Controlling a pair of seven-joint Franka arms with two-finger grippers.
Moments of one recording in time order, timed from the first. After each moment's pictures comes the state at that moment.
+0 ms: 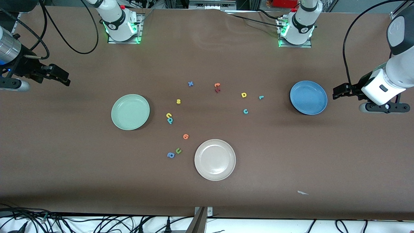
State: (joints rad) left arm 0.13 0.11 -0.16 -1.70 0.00 1.68 -0.02; right arm 0.06 0.01 0.00 -1.64 0.00 1.64 0.16
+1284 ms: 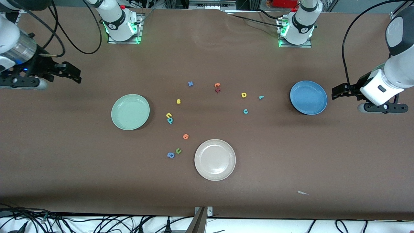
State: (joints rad) left arm 0.13 0.11 -0.17 -1.70 0.00 1.68 -0.02; right arm 0.08 0.02 0.05 -1.65 -0.01 1.61 0.16
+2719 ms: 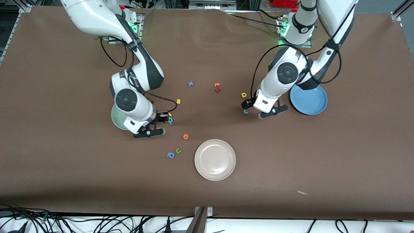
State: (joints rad) left arm 0.03 0.42 -0.55 -2.04 0.15 2.37 -0.97; right arm 0.41 0.62 0.07 -1.67 0.04 2.24 0.30
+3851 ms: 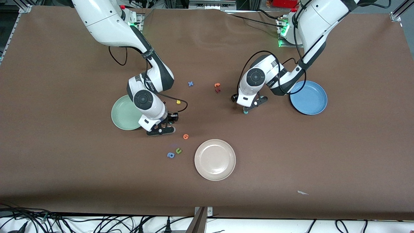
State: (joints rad) left arm 0.00 0.60 -0.63 -2.11 0.31 2.38 -1.31; right arm 0.45 0.68 0.06 -1.75 0.04 2.40 0.33
